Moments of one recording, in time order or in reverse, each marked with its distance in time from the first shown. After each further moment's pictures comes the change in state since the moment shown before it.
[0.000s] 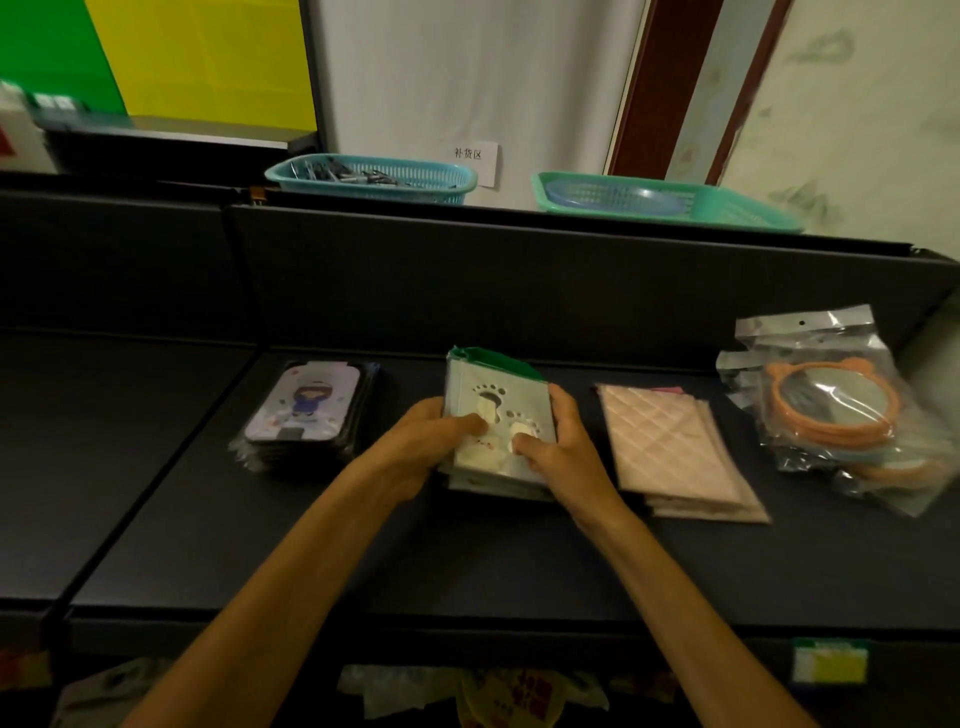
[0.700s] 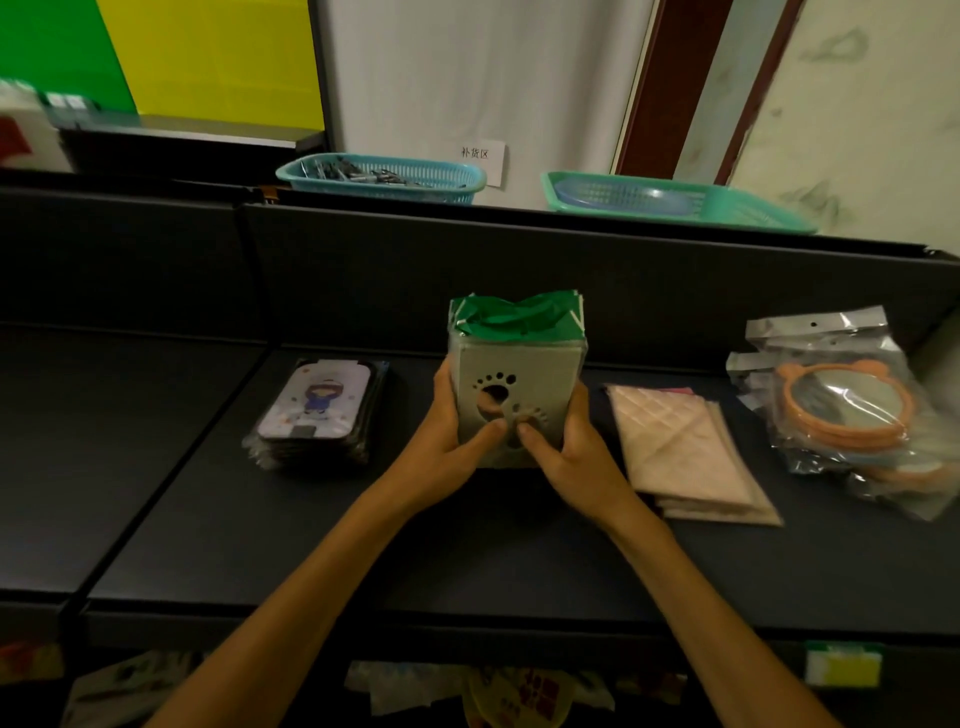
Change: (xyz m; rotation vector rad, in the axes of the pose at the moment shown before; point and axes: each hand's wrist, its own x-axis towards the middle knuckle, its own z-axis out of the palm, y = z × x) left_hand -0.014 -0.018 -0.004 0.223 -0.074 0.624; right_hand 0.000 0.001 -0.001 -0.128 -0.015 -0.254
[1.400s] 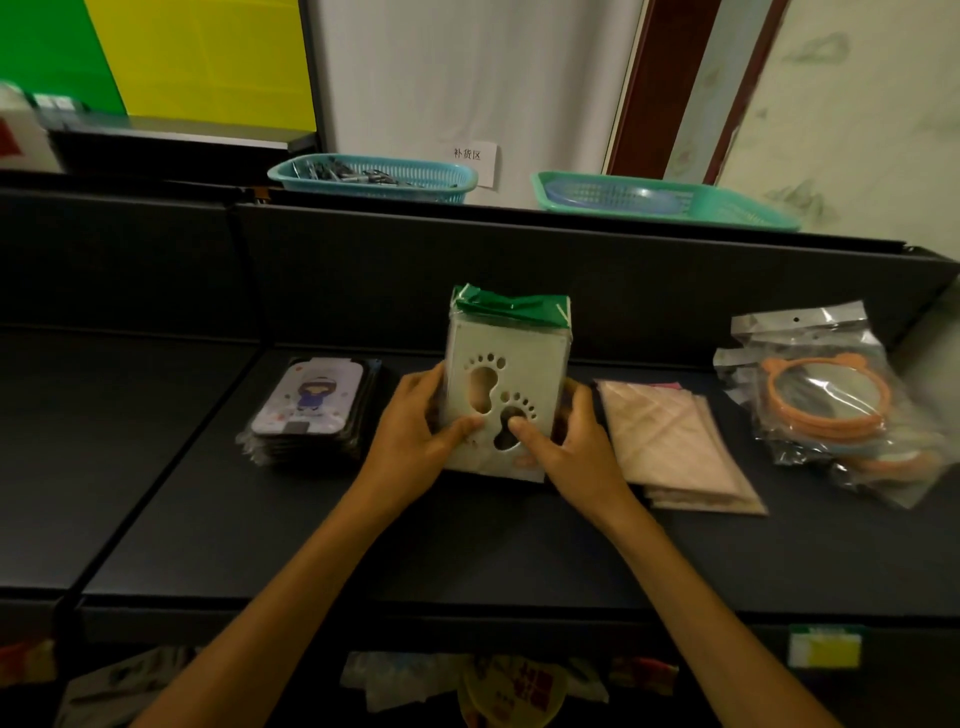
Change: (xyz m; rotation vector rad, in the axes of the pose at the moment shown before) left_hand -0.003 -0.008 -0.009 0.206 0.198 -0.038; right_hand -0.005 0.004 -0.006 0.123 0.071 0.110
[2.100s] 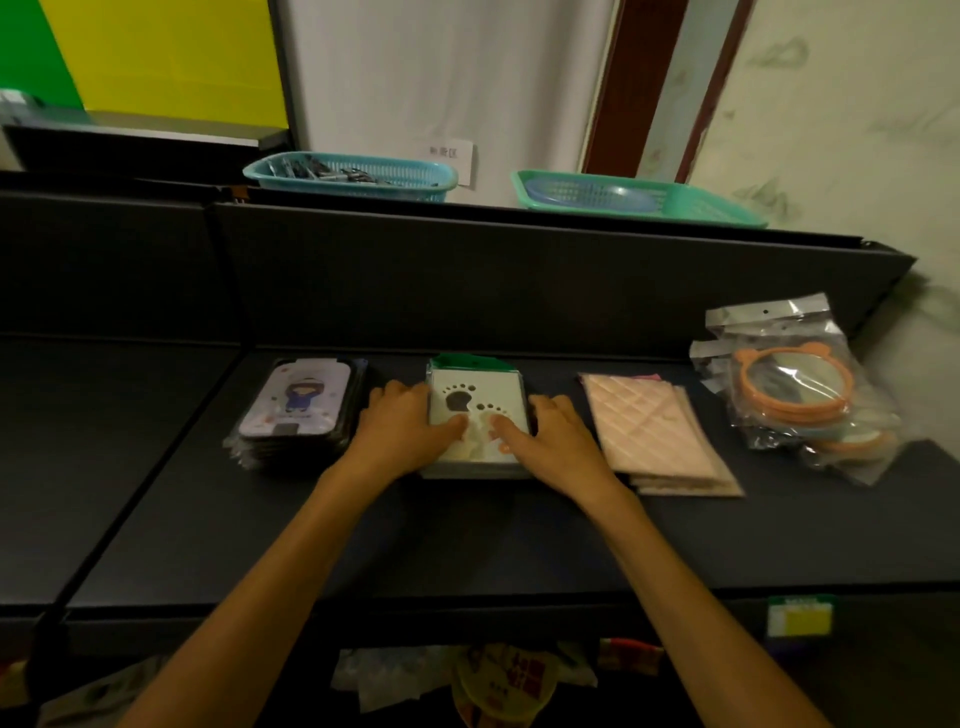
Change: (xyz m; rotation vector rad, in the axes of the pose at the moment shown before) left_hand 0.021 0.011 -0.009 0.678 -0.247 -0.240; right_hand 0.007 -0.013 0.004 -0.716 -0.075 0.160
